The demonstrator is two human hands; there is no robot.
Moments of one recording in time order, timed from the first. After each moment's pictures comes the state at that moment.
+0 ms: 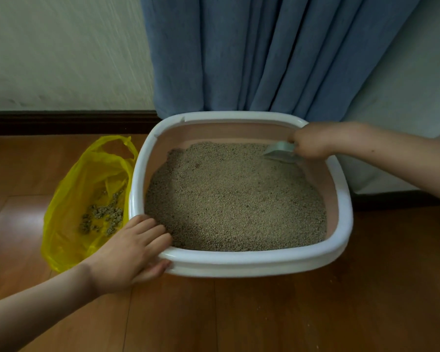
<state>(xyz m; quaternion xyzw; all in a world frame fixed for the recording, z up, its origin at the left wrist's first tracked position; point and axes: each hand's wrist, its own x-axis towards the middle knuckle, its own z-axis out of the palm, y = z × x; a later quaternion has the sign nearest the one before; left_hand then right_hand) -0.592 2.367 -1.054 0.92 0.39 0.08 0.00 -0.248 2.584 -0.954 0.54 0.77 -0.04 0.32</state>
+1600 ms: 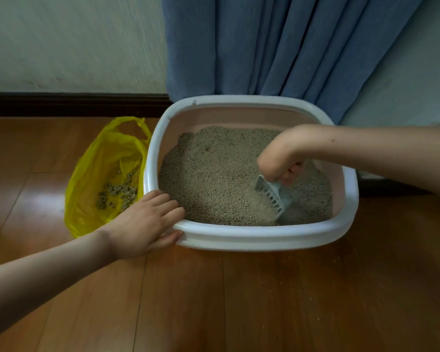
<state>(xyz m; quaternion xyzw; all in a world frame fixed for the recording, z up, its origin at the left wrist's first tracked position) -0.591 2.364 -1.044 0.92 0.38 0.05 0.01 -0.339 2.497 -0.930 0.54 0.64 -0.28 0.46</state>
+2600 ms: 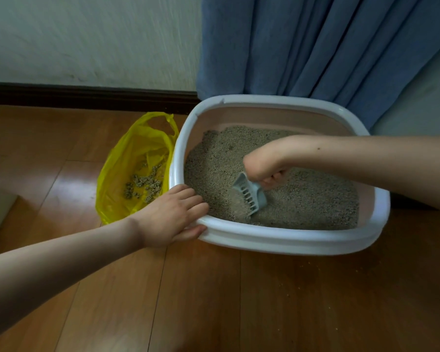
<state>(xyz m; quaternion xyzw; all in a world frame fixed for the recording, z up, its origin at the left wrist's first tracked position) -0.590 2.363 -1.043 0.92 0.39 0.06 0.00 -0.396 2.491 -0.955 0.53 0.64 -0.40 0.39</state>
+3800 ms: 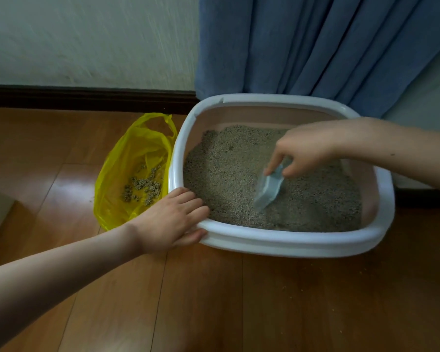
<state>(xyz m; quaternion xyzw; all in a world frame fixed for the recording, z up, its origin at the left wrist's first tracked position) -0.594 2.364 -1.047 0.92 0.38 0.07 0.01 -0.336 2.512 -0.927 0.29 0.91 -0.10 0.28</state>
